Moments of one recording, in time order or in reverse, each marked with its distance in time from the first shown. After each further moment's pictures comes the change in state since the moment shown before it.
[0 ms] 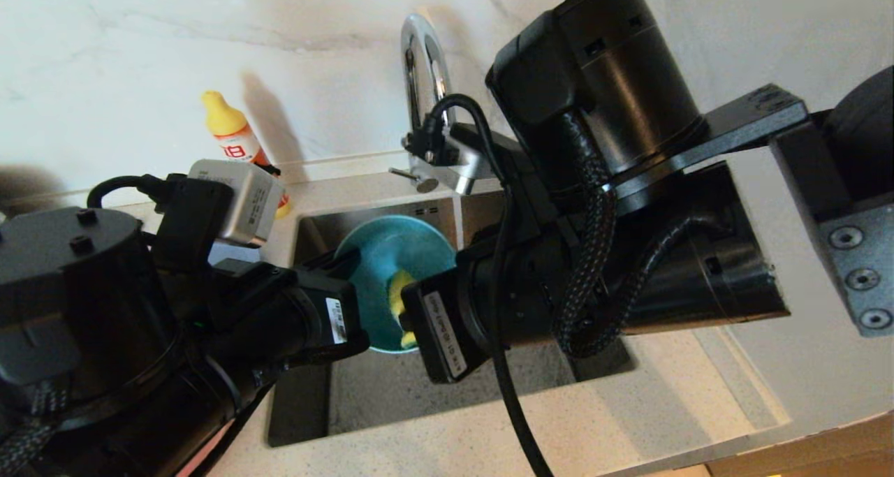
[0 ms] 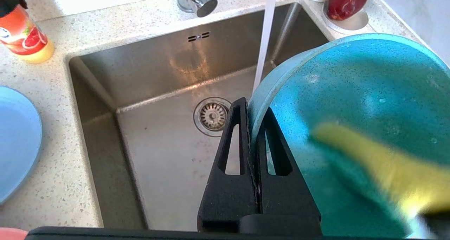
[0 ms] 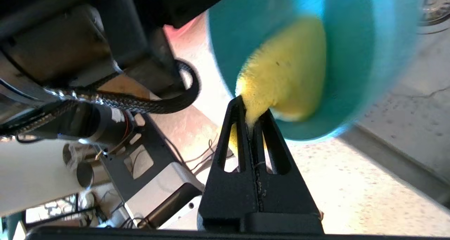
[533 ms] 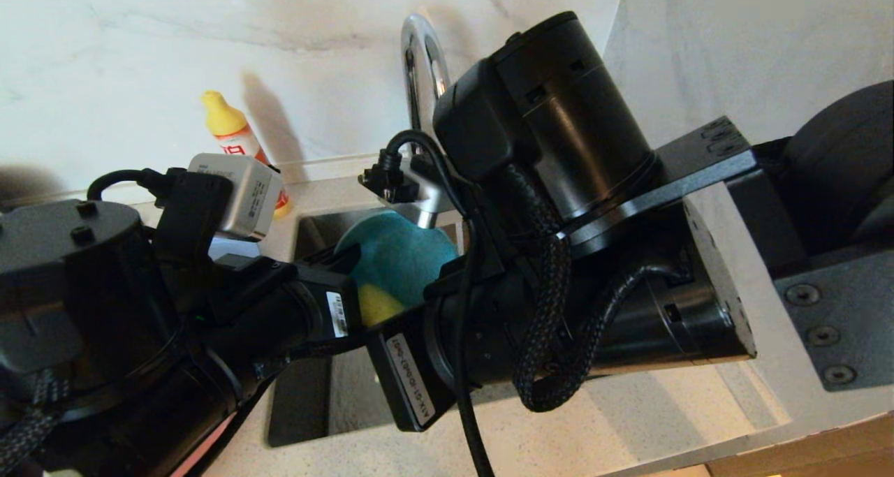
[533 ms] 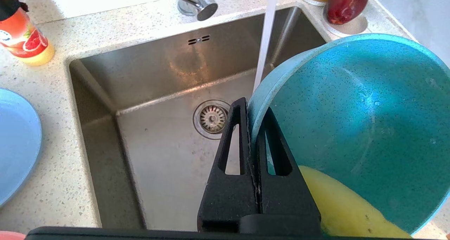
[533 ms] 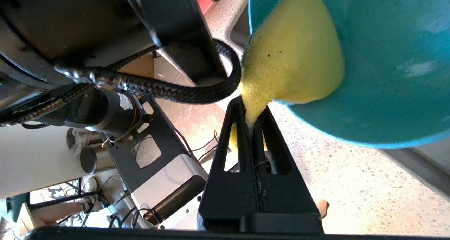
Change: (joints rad) left arm 0.006 0.003 -0.012 0.003 0.000 -0.001; right arm 0.048 0.027 0.000 0.001 0.000 0.007
